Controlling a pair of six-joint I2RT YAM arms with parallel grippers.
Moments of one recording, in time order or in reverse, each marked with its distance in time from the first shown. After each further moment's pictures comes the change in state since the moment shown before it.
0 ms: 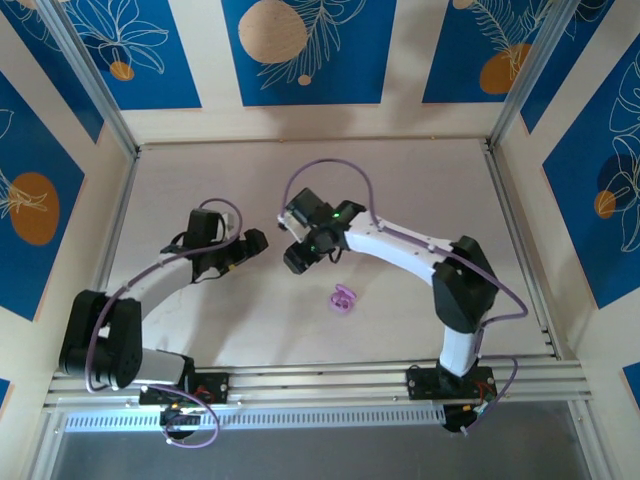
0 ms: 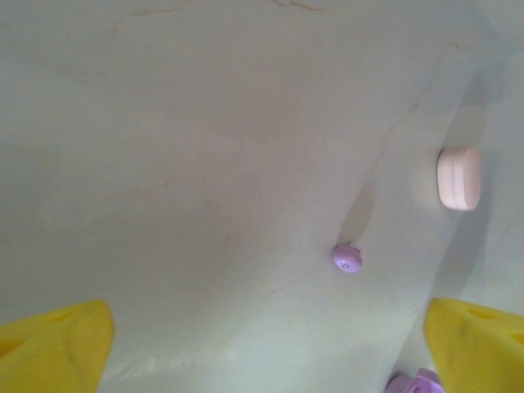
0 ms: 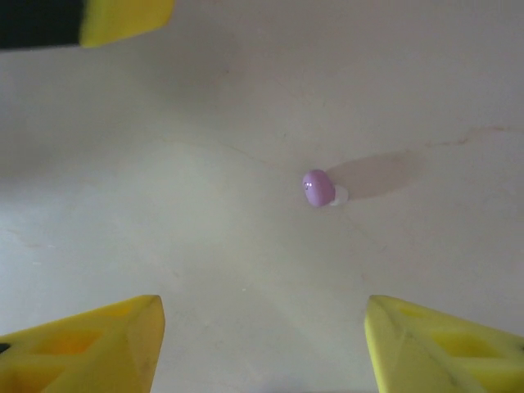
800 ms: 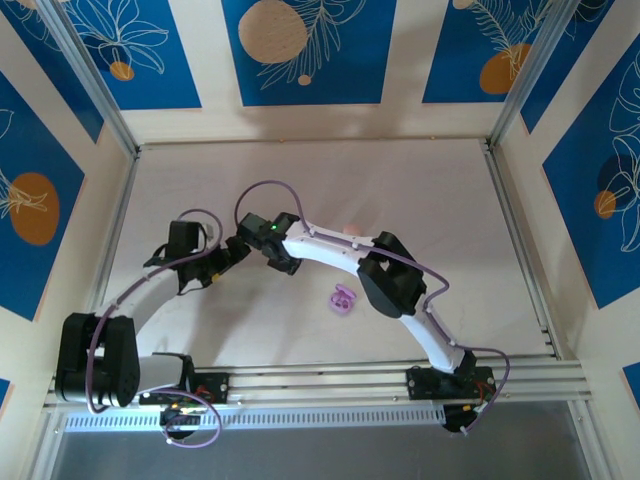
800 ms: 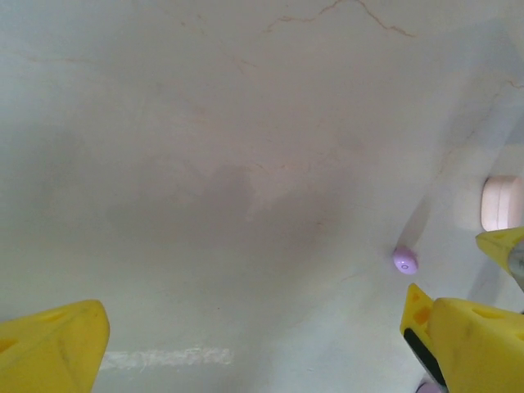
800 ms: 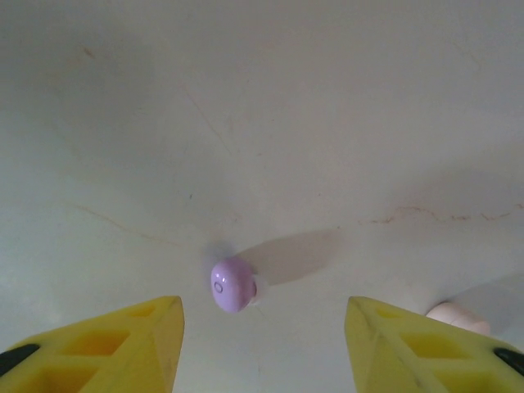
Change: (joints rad) left arm 0.114 -0.097 -0.079 -0.074 -0.006 0.002; right arm 0.122 0.438 0.415 -0.235 0.474 -0.162
